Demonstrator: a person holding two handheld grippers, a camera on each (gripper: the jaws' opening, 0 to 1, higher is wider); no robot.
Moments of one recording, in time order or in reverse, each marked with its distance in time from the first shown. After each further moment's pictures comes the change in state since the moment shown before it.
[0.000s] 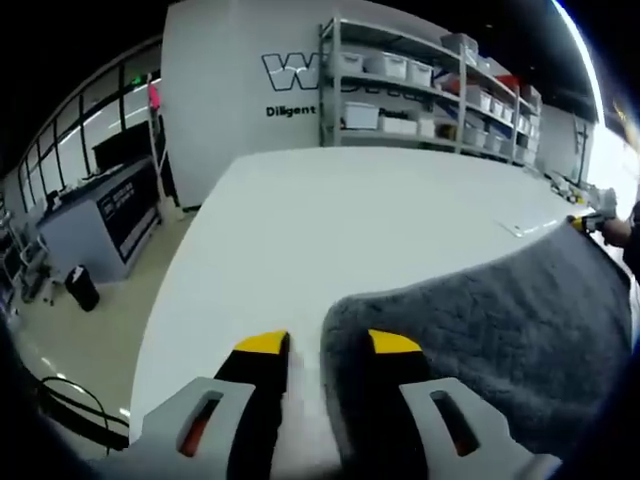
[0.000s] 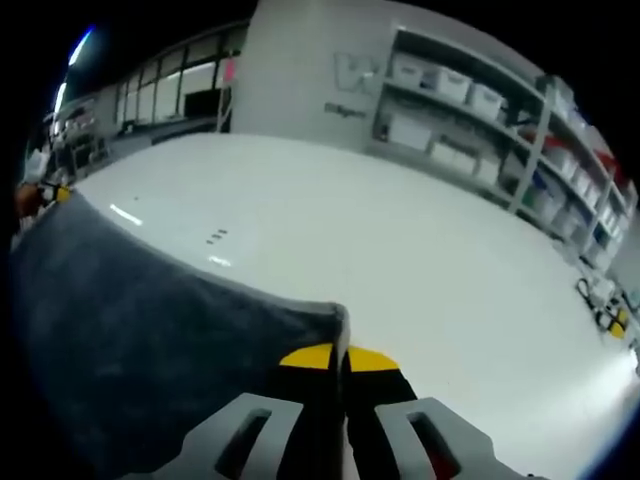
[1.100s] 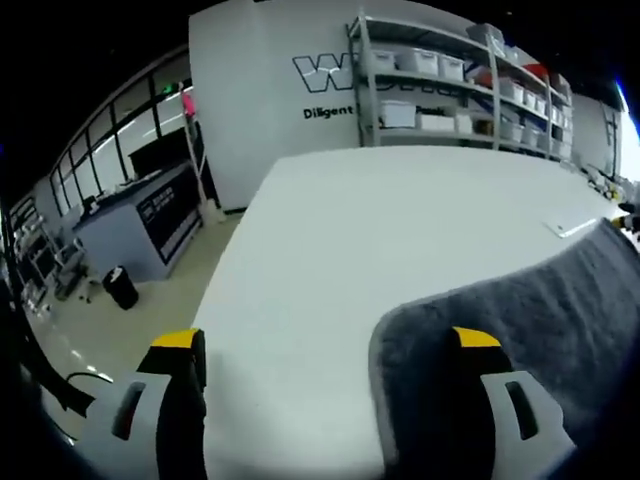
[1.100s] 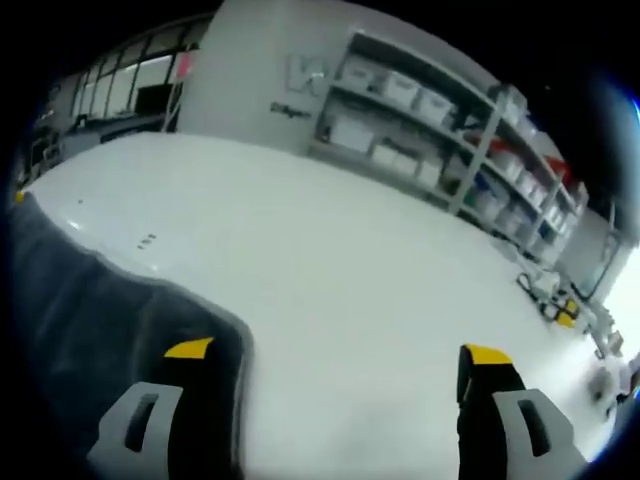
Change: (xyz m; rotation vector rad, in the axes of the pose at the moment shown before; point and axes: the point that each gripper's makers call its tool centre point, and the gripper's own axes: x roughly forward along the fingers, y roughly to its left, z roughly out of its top) left arm -0.007 0.024 -0.004 0.012 -0.016 0.197; right arm -0.012 -0.057 0.001 0.008 -0.012 -0.283
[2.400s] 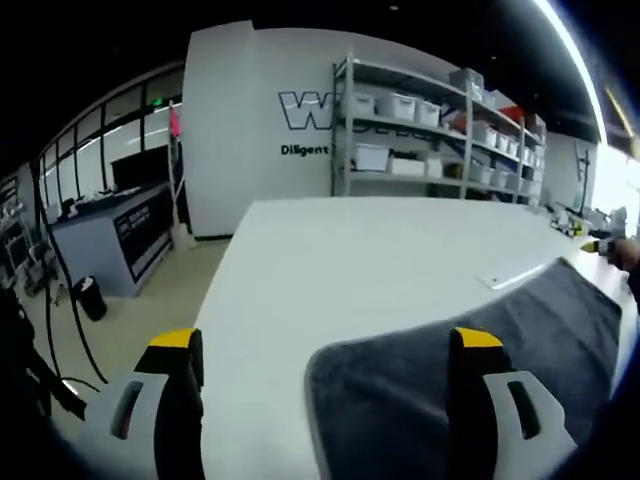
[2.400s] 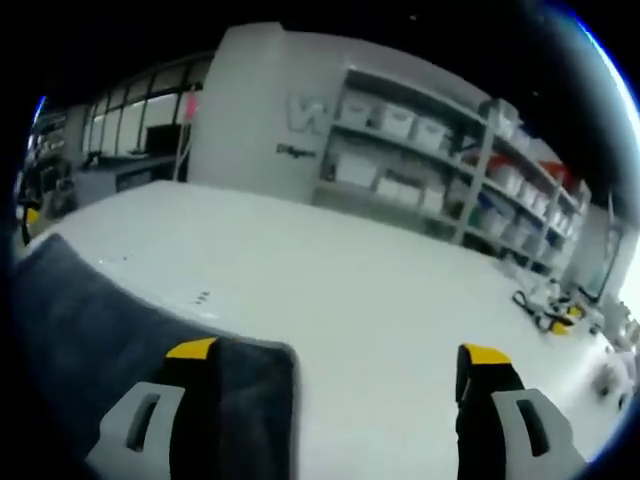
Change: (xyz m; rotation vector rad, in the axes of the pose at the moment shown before) left arm -0.076 -0.031 0.051 -0.072 -0.157 -0.176; right arm -0.102 0.005 0.041 0.087 -0.166 0.080
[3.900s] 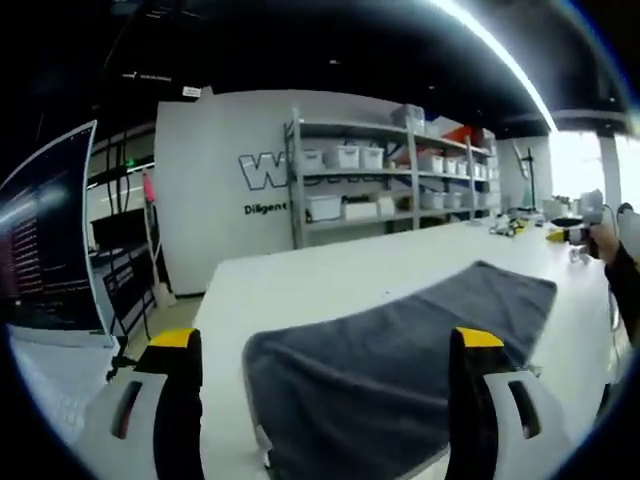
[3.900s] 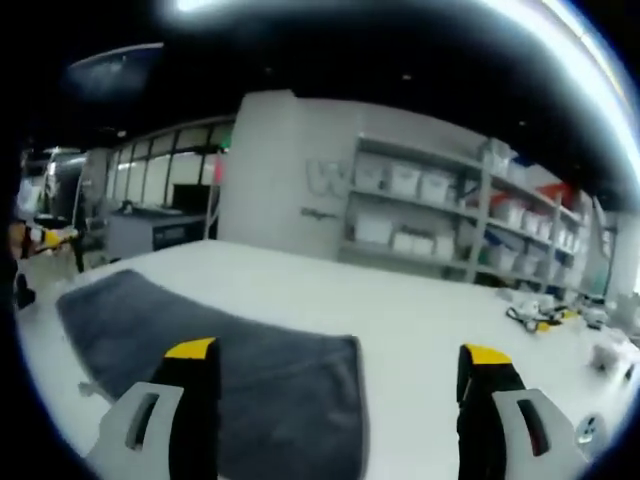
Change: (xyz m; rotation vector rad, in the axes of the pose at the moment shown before) left arm -0.188 -0.085 0.000 0.138 -0.216 -0.127; right arm -0.212 0.065 -0.013 0.039 -0.244 0.099
